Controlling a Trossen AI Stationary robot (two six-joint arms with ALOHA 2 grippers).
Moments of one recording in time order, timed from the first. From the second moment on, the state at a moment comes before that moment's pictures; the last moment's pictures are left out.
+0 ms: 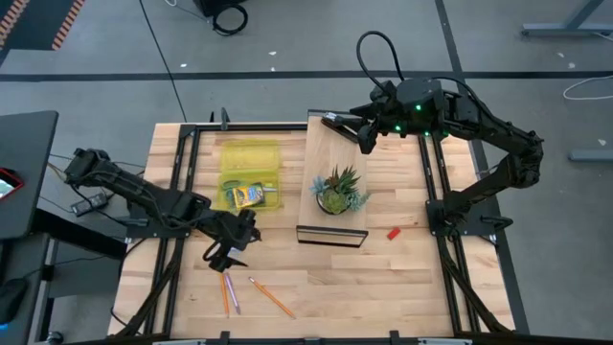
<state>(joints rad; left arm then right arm) -0.38 1.11 0.73 -0.38 0.06 0.02 -0.17 1.36 1.81 -0.88 0.26 0.33</state>
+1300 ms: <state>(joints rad) -0.66 1.34 0.76 -0.15 0.05 0.06 -0.17 1.36 1.81 -0.88 0.26 0.35</state>
